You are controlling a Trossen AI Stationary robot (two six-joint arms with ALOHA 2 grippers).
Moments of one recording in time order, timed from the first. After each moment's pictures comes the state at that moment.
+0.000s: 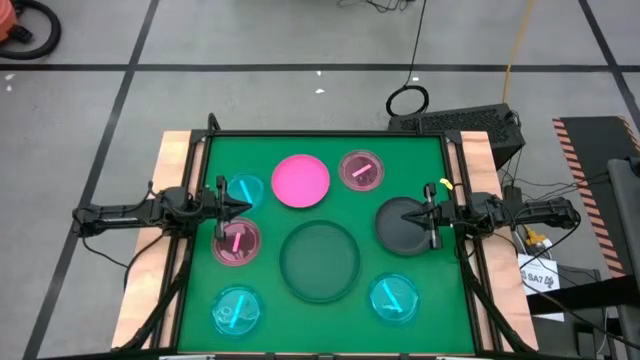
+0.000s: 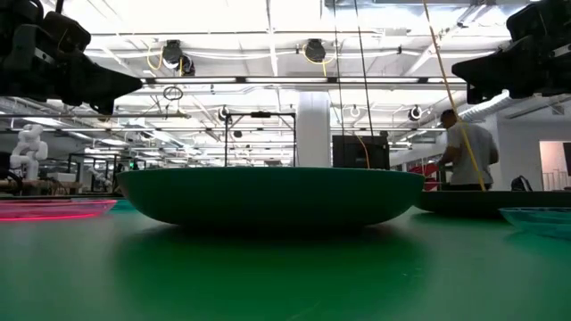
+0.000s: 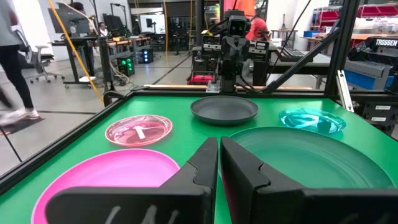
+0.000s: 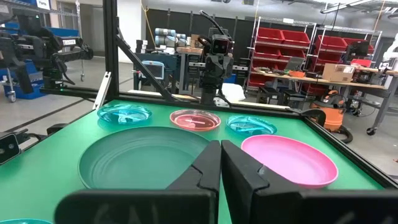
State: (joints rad) left arm 0.07 0.03 0.01 0.01 0.01 0.02; right arm 0.09 0.00 0.02 0.01 0.05 -0.09
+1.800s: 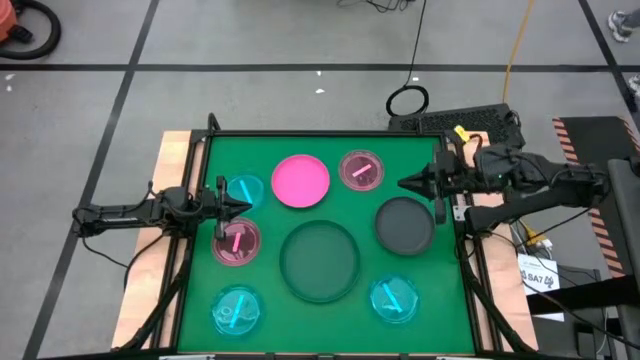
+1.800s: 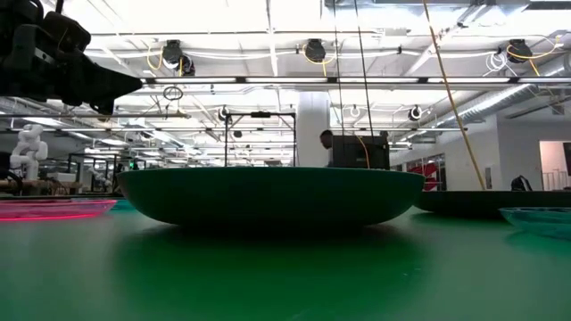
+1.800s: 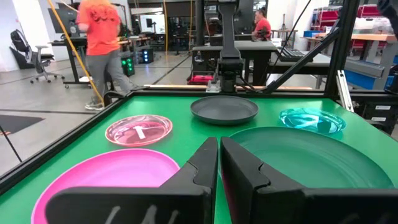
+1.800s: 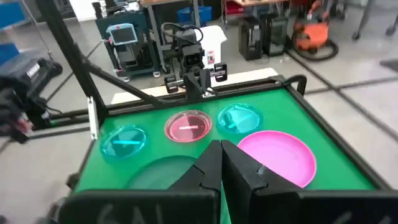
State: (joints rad) left arm 0.07 0.03 0.01 0.01 0.01 0.02; right arm 0.09 0.84 1.15 -0.61 0.16 0.21
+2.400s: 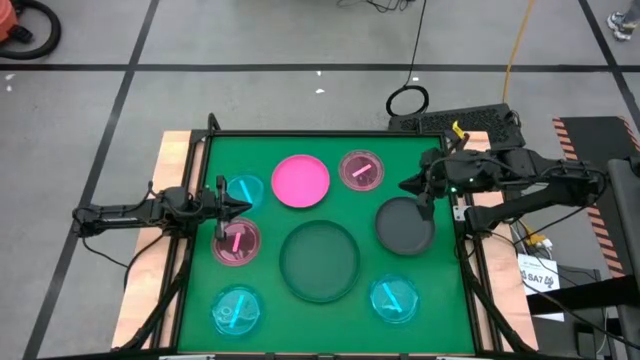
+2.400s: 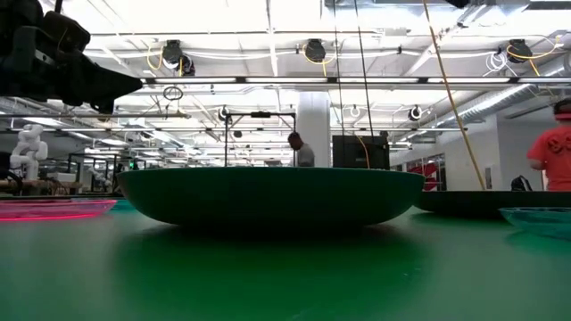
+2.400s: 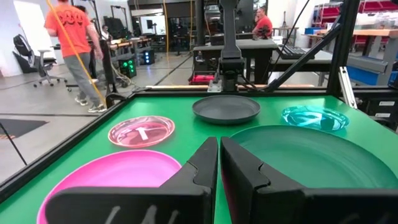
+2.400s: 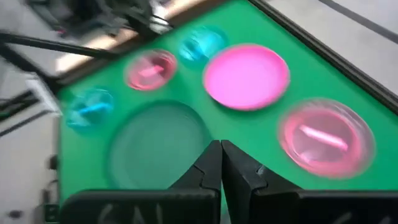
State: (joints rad) left arm 0.07 0.04 0.01 0.01 0.01 0.05; right arm 0.07 0.97 1.27 -0.99 0.24 0.54
